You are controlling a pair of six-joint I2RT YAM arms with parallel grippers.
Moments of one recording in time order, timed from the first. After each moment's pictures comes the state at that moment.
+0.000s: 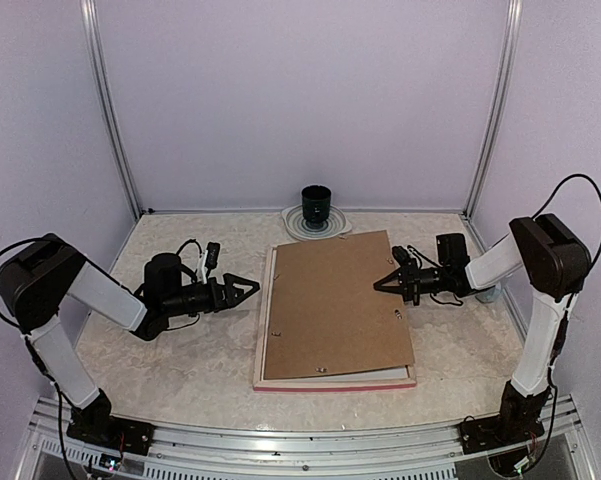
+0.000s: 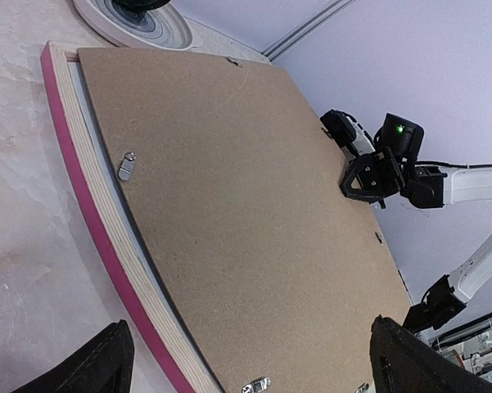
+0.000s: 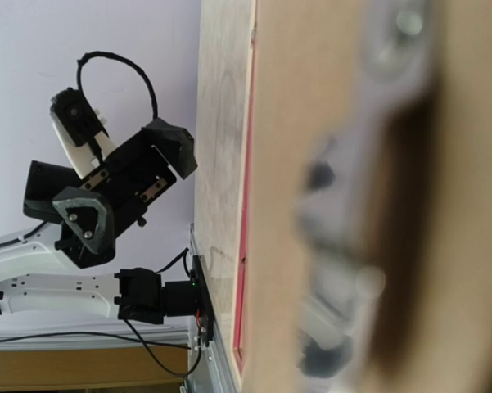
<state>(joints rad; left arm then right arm) -0.49 1.71 0.51 0.91 0.53 -0.68 0.21 1.95 0.85 0.46 -1.22 0.83</state>
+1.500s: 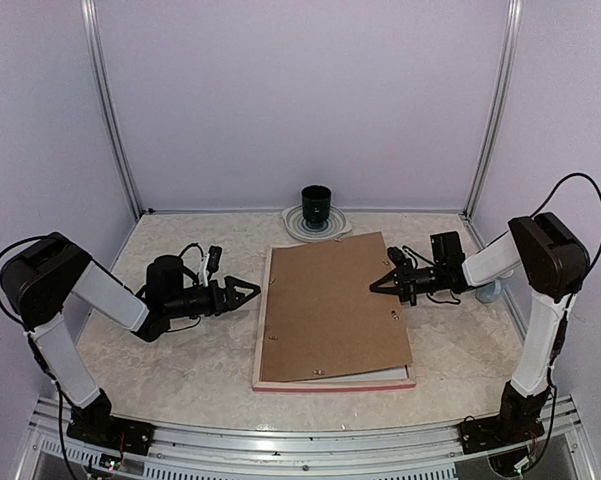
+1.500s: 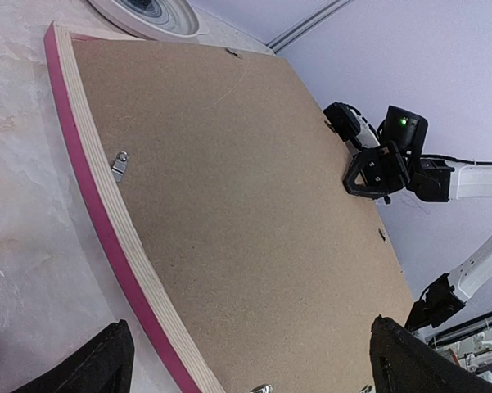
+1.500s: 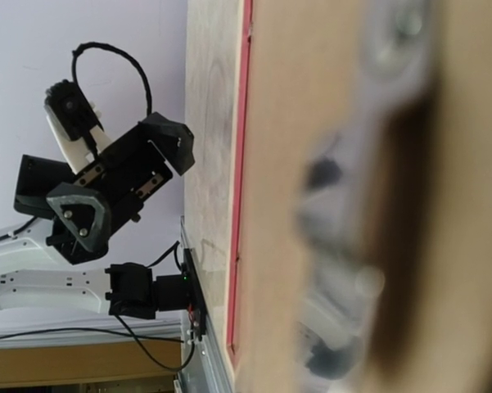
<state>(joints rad) -0.49 1.74 0.51 0.91 0.55 -0.69 0.24 1.95 0.89 0.35 -1.20 0.77</state>
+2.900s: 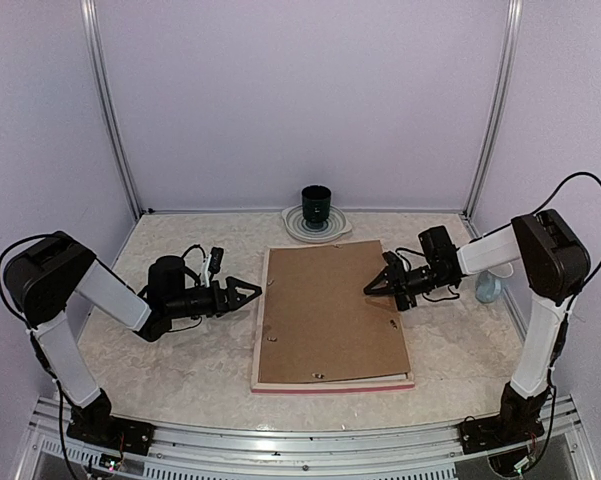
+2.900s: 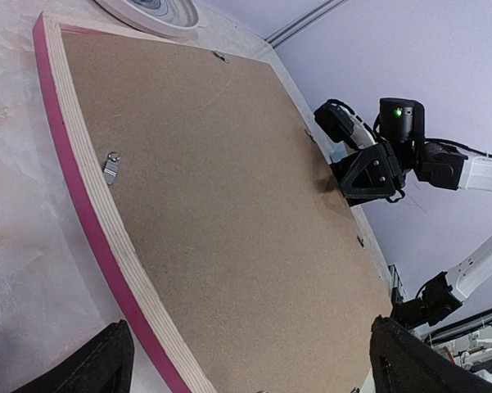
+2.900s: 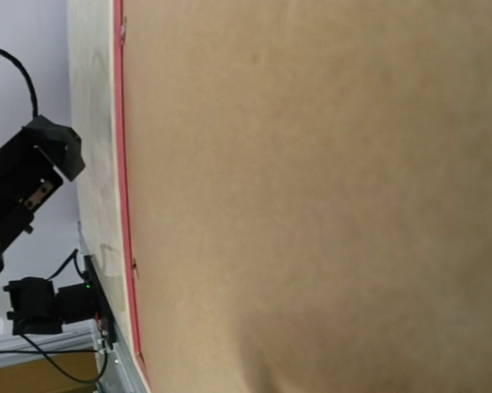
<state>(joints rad) -0.49 1.77 0.52 0.93 0.56 -0.70 0.29 1.93 1.00 -0.06 -0.98 0.54</state>
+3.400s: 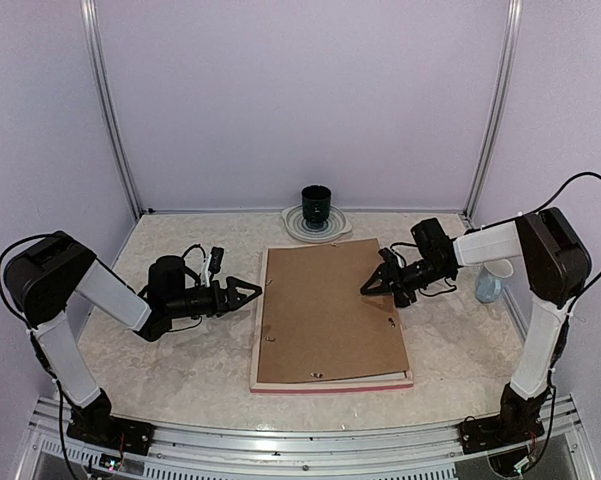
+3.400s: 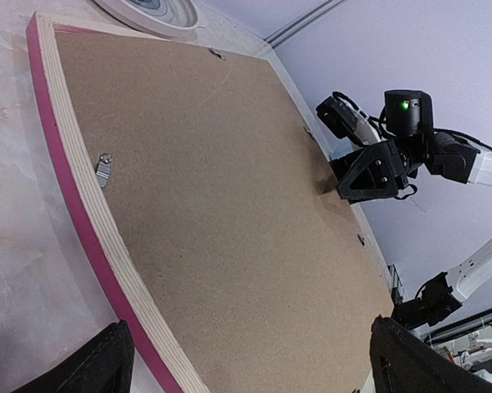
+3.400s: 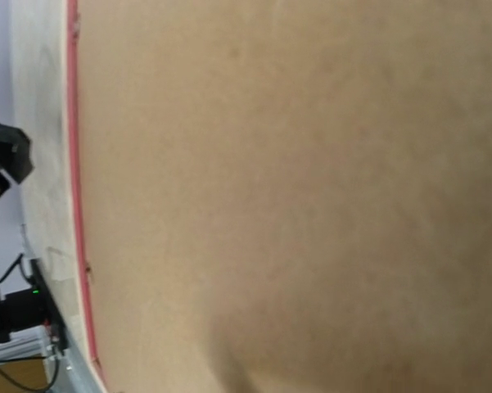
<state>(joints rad) -0.49 1.77 0.53 0.93 0.57 -0.70 0.33 1.91 1.09 -0.23 -0.86 0.46</state>
